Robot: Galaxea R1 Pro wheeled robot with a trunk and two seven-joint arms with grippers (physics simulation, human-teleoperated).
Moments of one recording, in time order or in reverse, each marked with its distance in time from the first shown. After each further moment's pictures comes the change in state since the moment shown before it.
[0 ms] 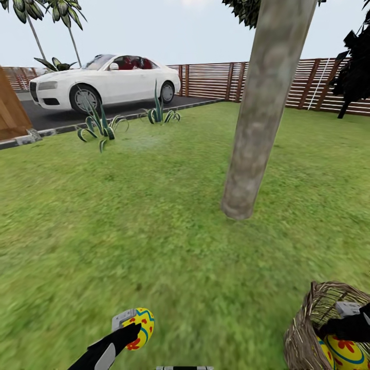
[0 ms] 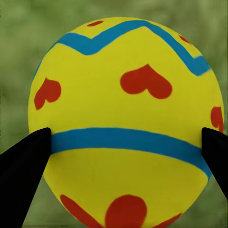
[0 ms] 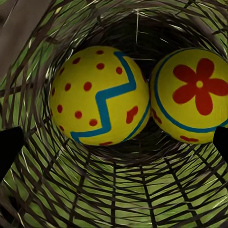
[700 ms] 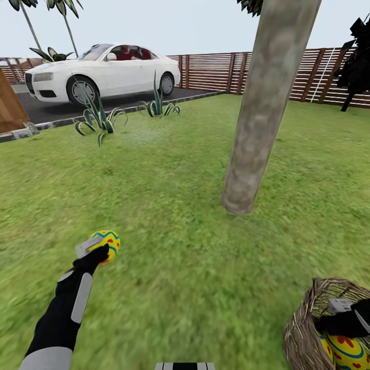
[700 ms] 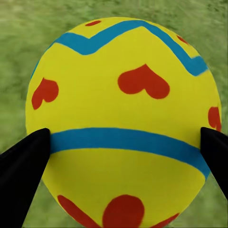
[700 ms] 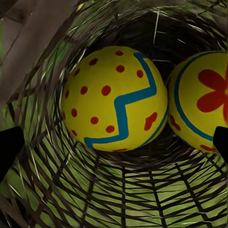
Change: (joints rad) left arm 0.000 -0.008 0.161 -0.900 -0.018 0.277 0.241; right arm 0.000 0.029 0.002 -0.032 0.007 0.001 -0.009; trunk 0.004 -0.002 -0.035
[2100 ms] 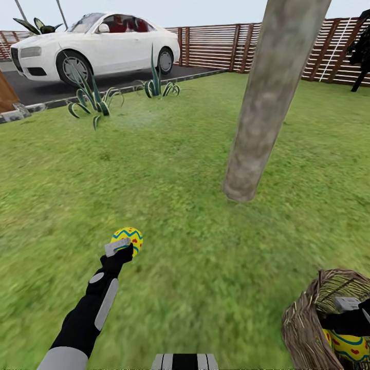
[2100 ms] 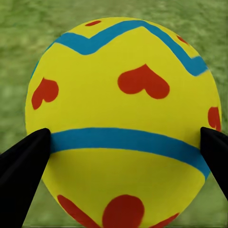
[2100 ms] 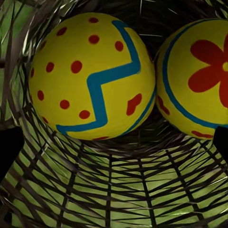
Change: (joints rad) left arm 0.000 -0.009 -0.267 0.114 -0.007 -0.177 0.039; right arm 0.000 -0.033 -0.004 -0.009 -0.005 0.000 0.005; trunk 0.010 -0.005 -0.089
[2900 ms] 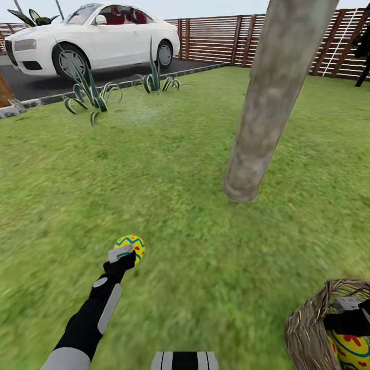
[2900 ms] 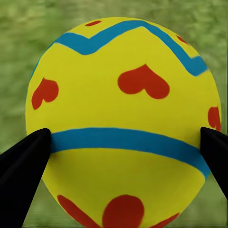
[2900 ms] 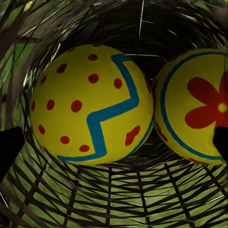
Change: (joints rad) left arm 0.000 -0.006 -0.006 0.080 -0.002 -0.007 -0.002; right arm 0.000 0.000 0.000 -0.001 0.000 0.002 0.000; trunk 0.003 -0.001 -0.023
